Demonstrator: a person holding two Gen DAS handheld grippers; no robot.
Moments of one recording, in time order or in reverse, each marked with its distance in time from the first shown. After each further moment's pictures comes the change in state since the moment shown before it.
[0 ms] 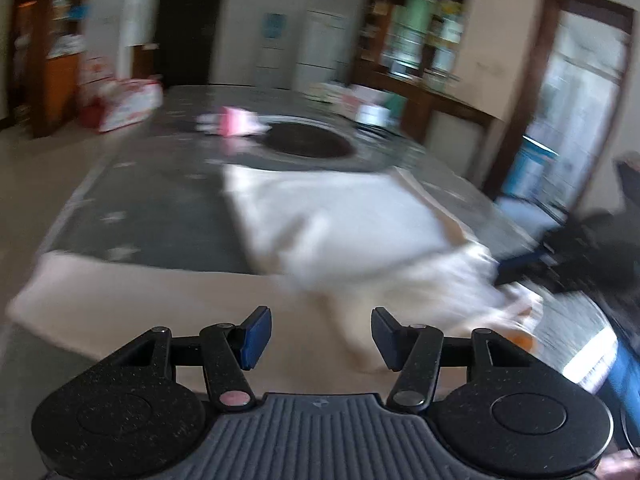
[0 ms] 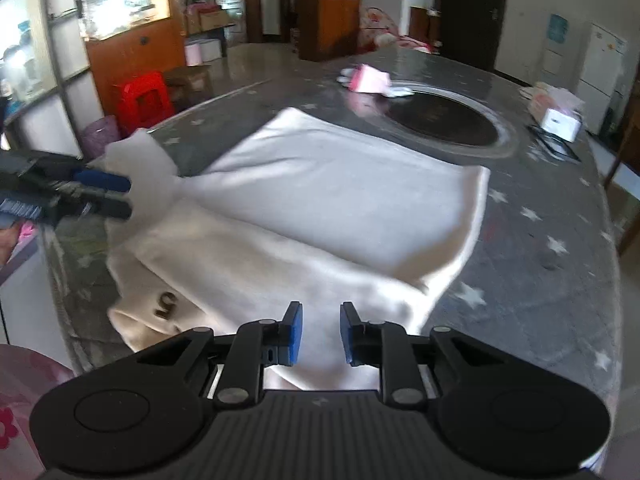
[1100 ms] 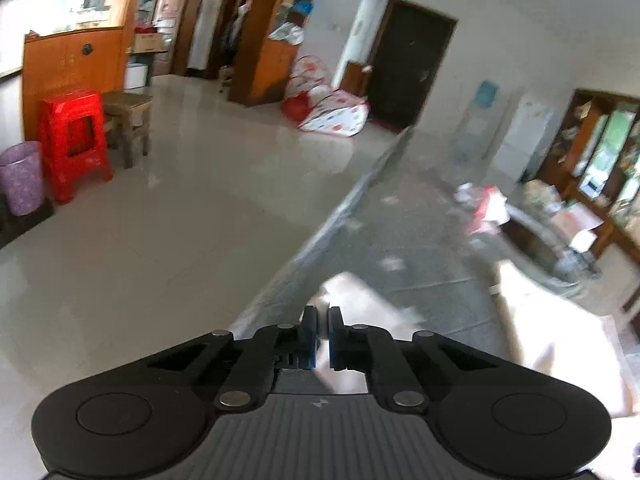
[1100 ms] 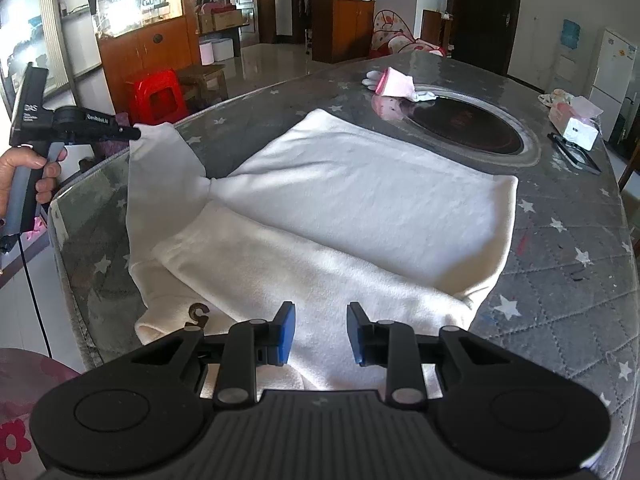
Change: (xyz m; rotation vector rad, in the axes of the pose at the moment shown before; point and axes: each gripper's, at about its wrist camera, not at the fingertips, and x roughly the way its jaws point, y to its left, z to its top) left arm -0.015 0.124 0.010 -0.413 -0.158 0.336; right arm 0.003 0.021 0.003 -0.010 -0.013 0.016
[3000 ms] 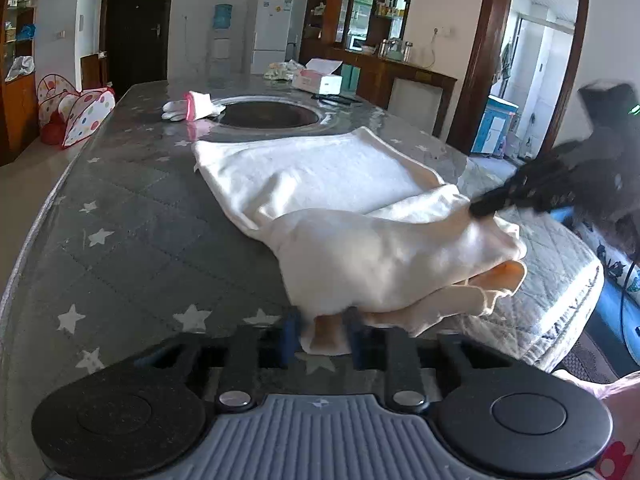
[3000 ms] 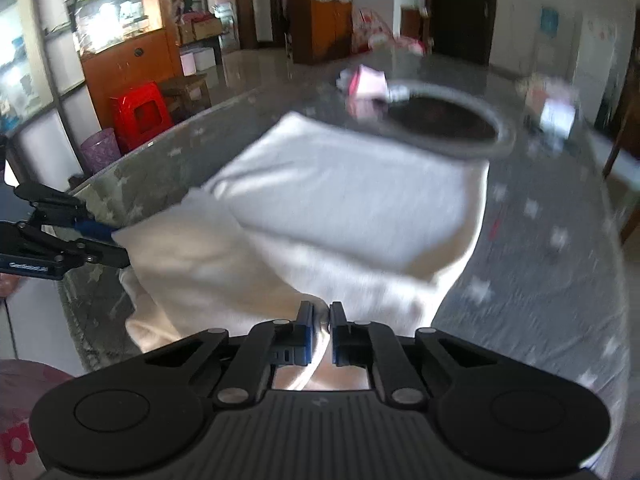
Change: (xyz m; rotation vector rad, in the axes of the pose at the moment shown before) left arm -0.039 -0.106 -0.090 0.622 0.227 -0.470; right arm -0.018 -0.014 -0.003 0.034 -0.025 -0.041
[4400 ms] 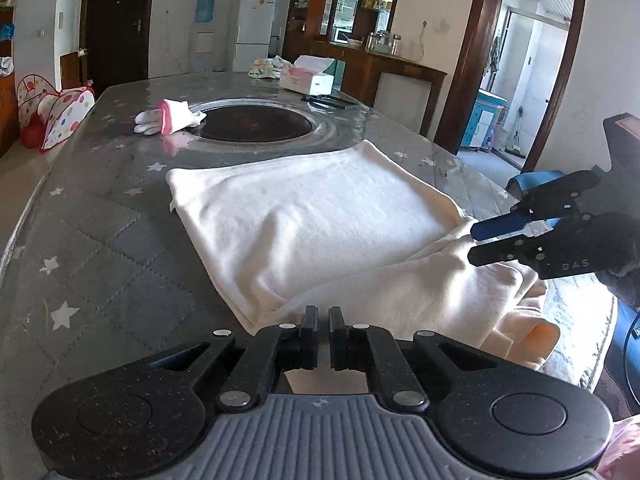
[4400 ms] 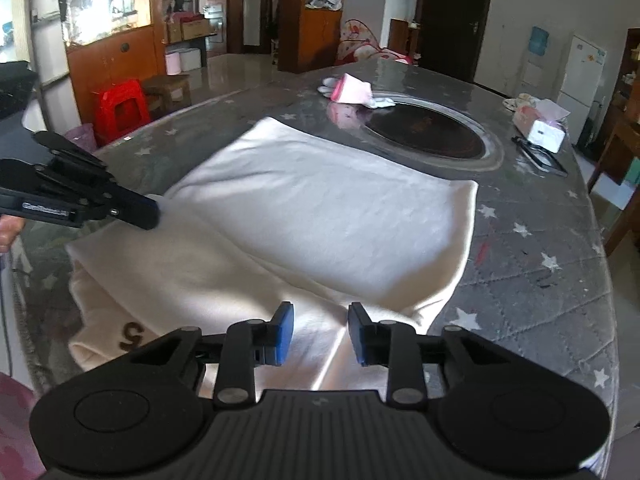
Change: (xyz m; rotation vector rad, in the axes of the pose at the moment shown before) left arm 0.054 0.022 0.055 0.015 0.019 -0.068; right arm 0.035 -0.008 0.003 -0.008 -0.004 -0.072
